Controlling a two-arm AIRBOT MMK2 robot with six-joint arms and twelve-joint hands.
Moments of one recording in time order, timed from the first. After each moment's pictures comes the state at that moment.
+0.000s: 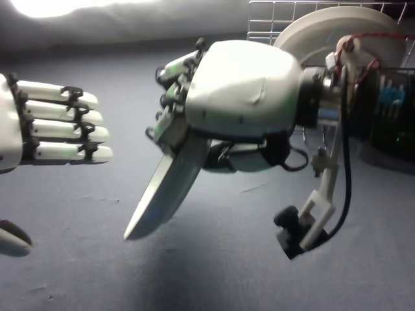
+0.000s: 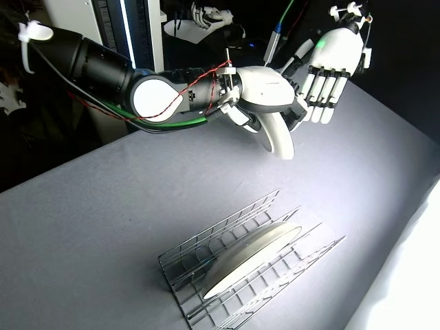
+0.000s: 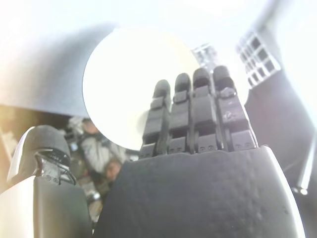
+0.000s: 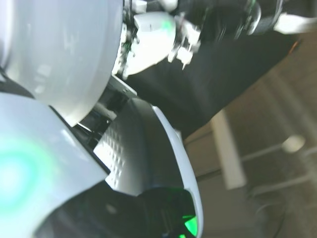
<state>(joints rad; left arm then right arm) 0.44 -0.60 1.08 1.49 -0.73 0.13 -0.31 -1.22 1.05 -0.55 0.53 -0.68</state>
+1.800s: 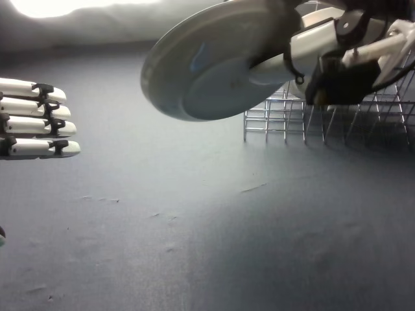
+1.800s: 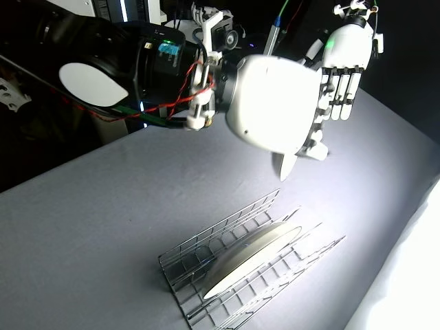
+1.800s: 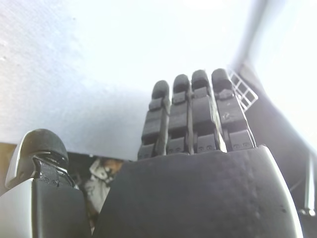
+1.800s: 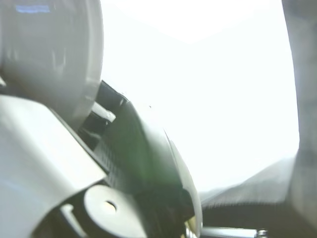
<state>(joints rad) 0.40 -0.54 1.04 1.64 -0.59 0.09 -0.12 -1.01 0.98 0.15 0.28 -0.52</state>
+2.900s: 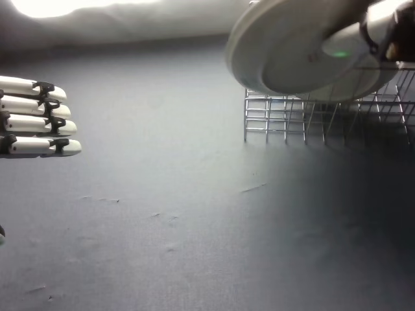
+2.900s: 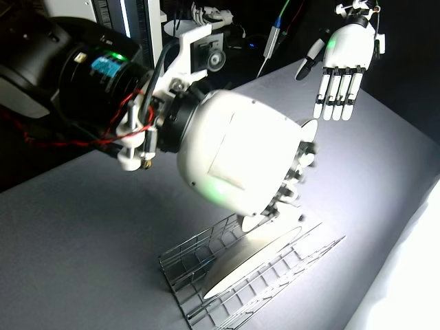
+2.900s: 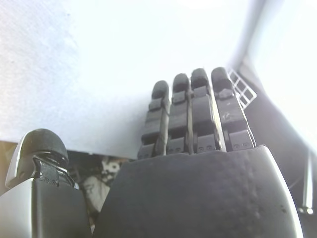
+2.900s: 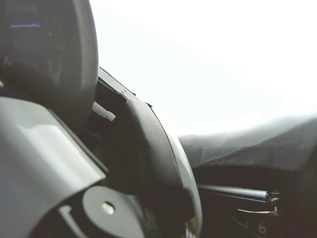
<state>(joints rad) 0.38 -0.55 1.05 1.68 -0.61 0.05 -0.11 -0.89 1.04 0.22 0.17 -0.54</state>
